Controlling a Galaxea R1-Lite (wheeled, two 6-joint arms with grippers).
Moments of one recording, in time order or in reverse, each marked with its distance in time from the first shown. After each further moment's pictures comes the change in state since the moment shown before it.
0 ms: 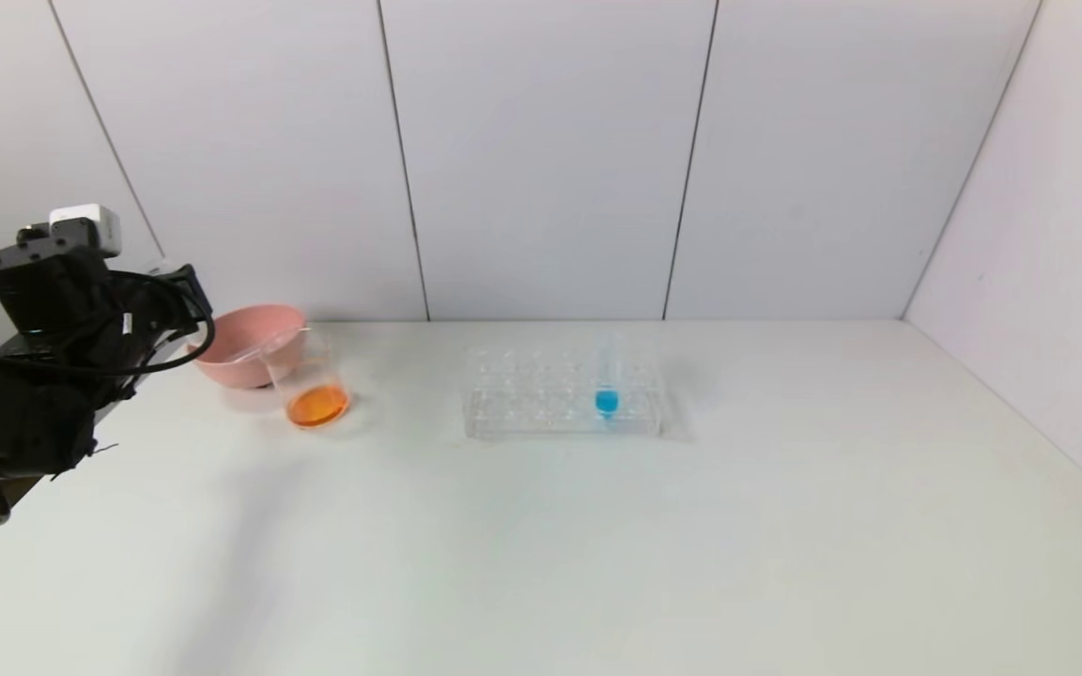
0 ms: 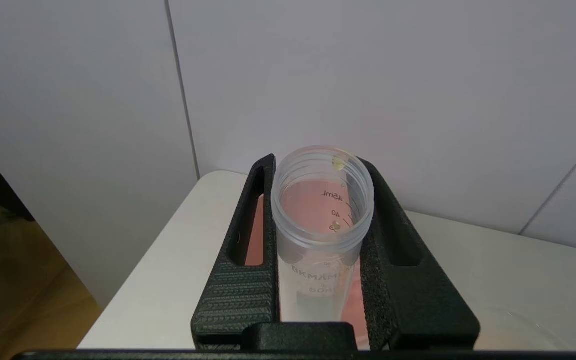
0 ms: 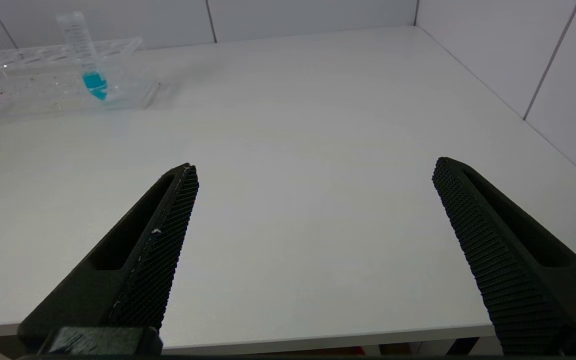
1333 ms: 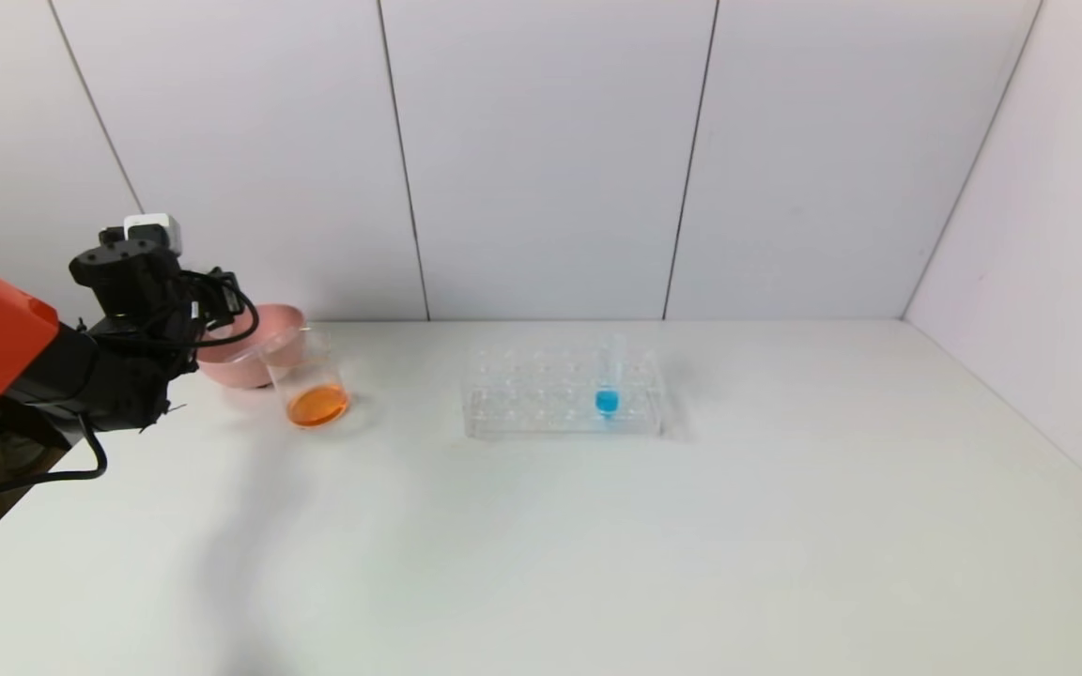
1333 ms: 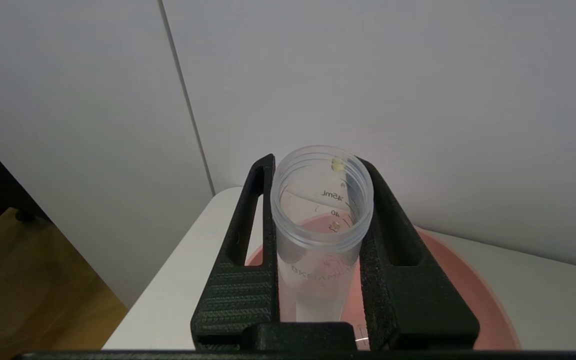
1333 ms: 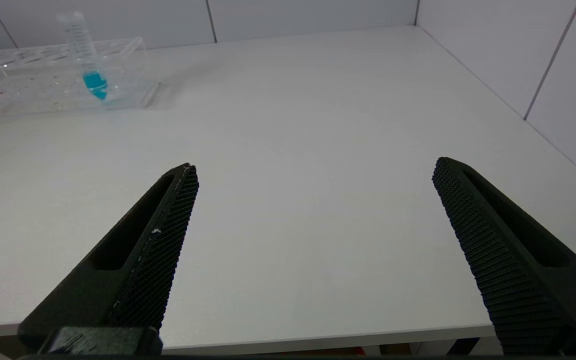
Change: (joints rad) left arm -0.010 0.246 -0.316 0.084 0.093 0.076; right arm 0.000 0.000 0.000 0.000 0.000 0.000
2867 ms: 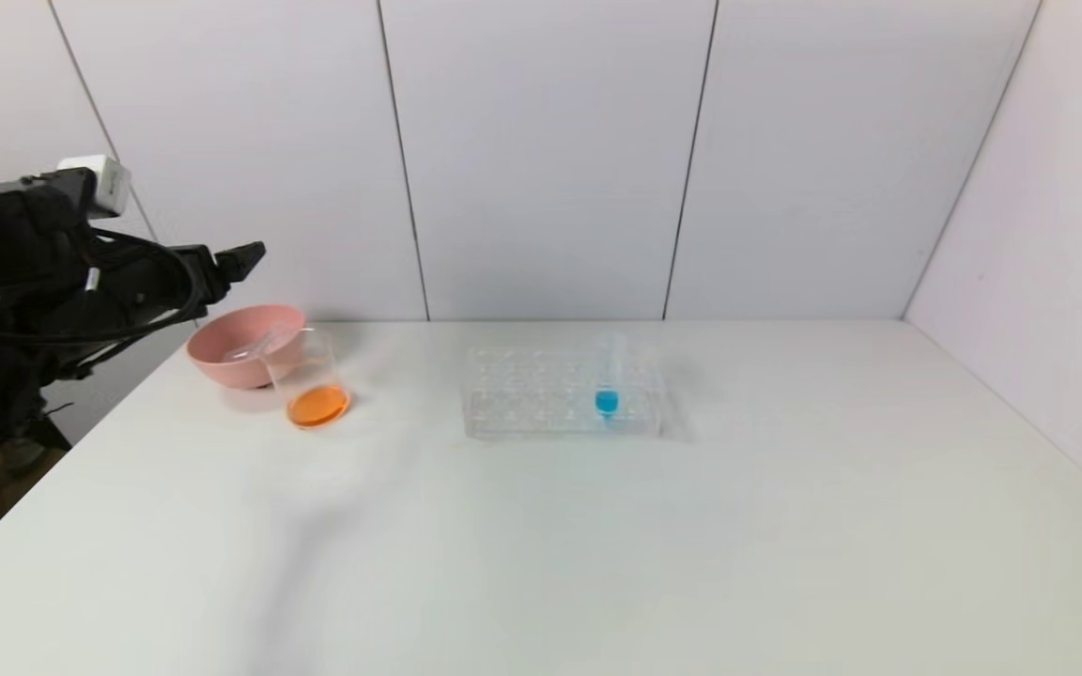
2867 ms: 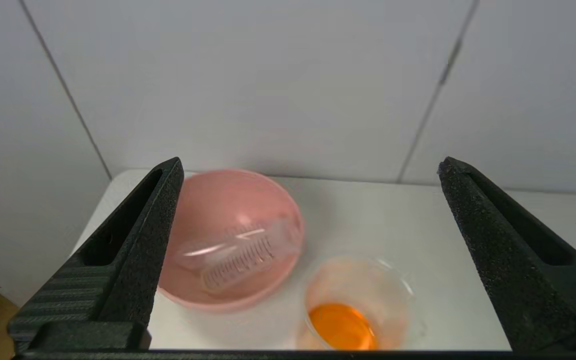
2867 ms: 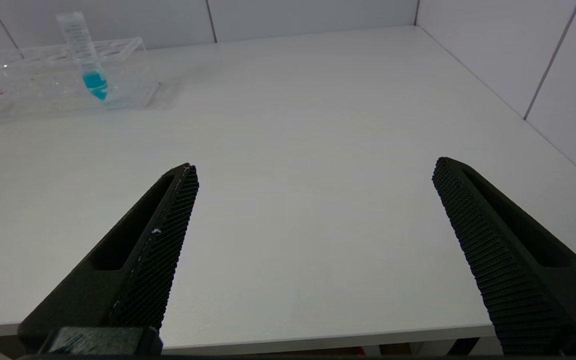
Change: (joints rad) left arm -0.054 -0.494 0.322 0.251 -0.311 -0.080; right arm 0.000 0.000 0.000 0.000 0.000 0.000
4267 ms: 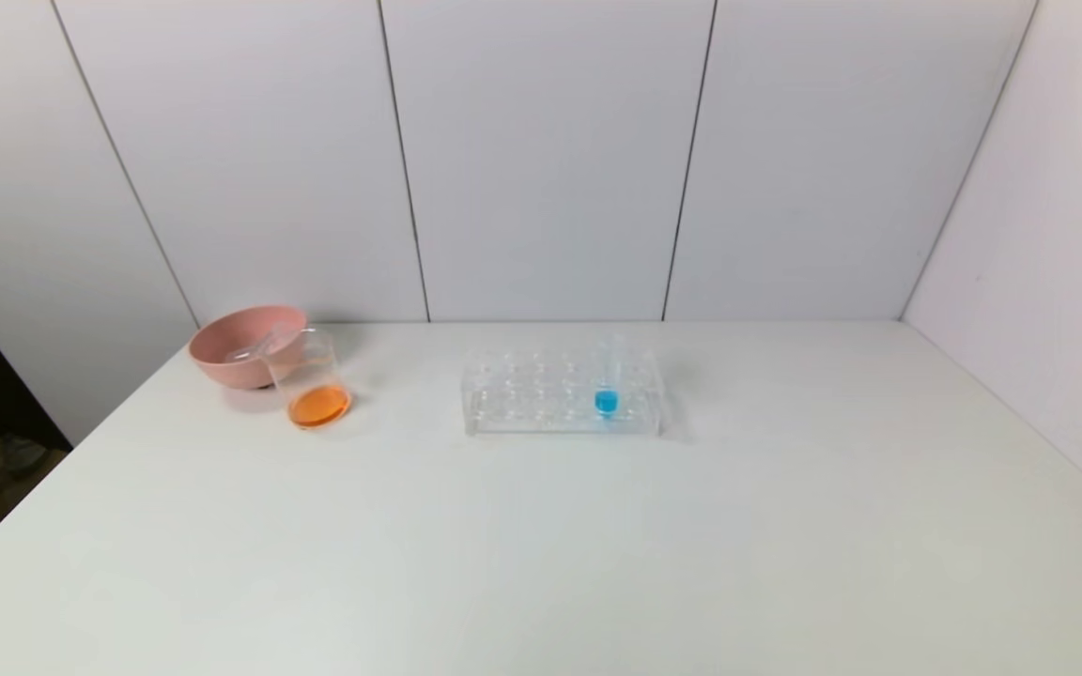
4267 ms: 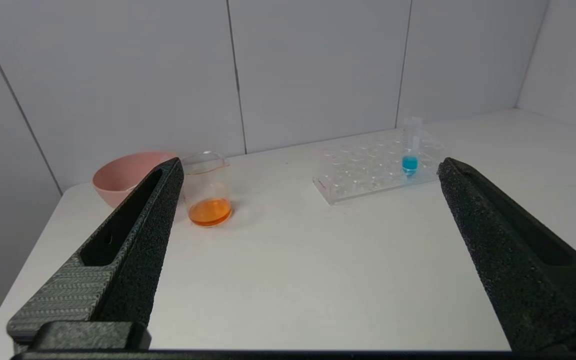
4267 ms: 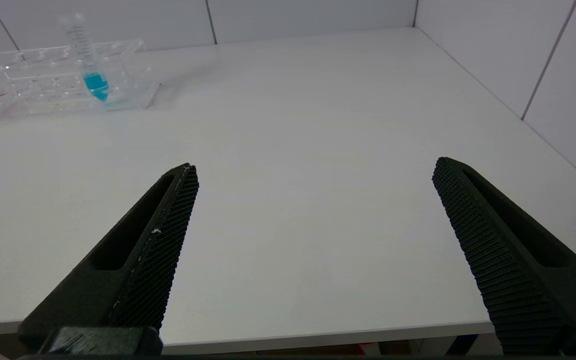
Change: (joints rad) left arm -0.028 -1.435 0.588 0.585 -0.256 0.025; right arm 0.000 0.000 0.000 0.000 0.000 0.000
